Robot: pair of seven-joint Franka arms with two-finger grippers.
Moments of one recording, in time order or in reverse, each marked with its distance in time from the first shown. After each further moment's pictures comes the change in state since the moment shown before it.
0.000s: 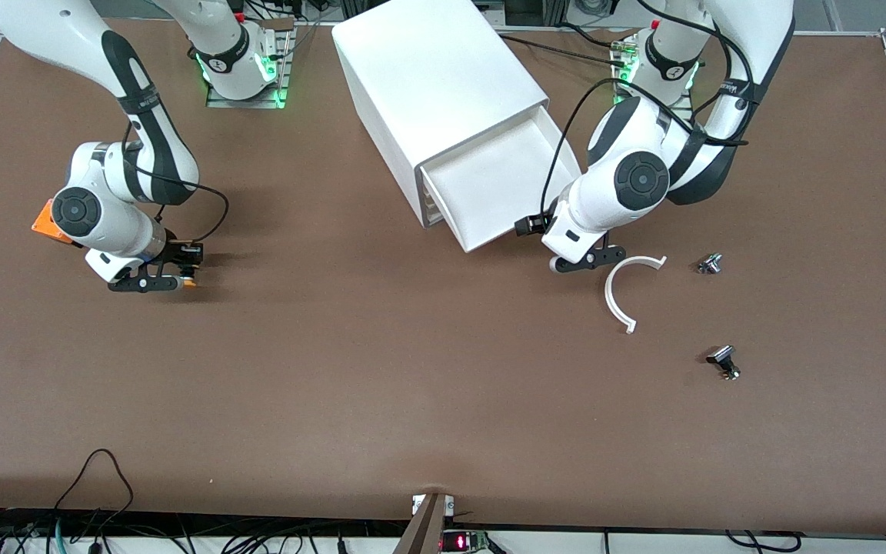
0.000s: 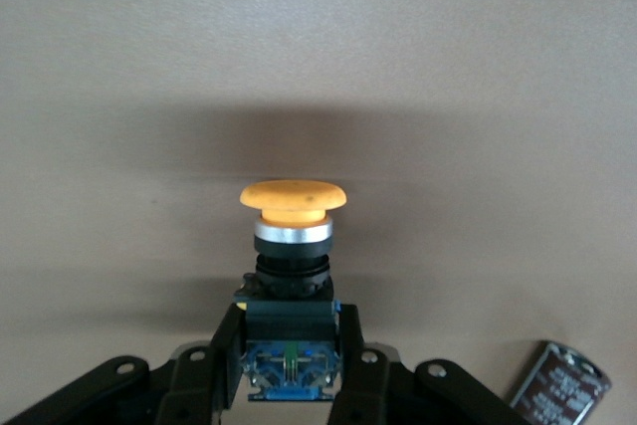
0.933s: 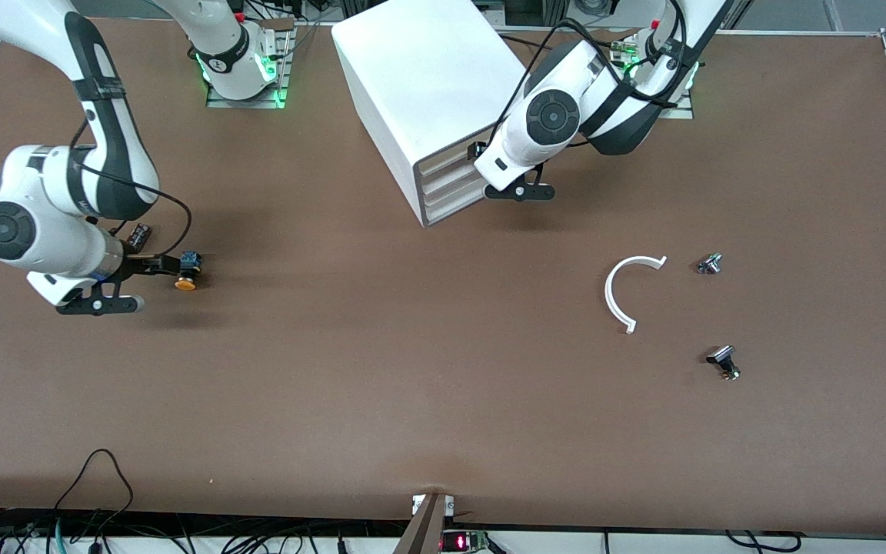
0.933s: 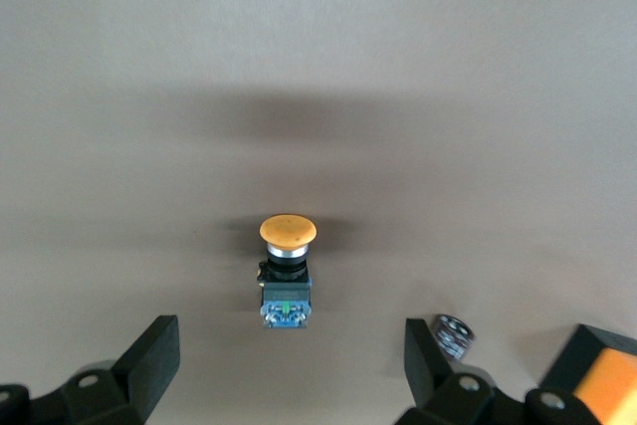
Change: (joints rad) left arm 0.004 -0.063 -0.234 -0.117 -0.022 -0.040 -0.001; right arm 0.001 -0.024 0.004 0.356 -0.001 -0.413 -0.013
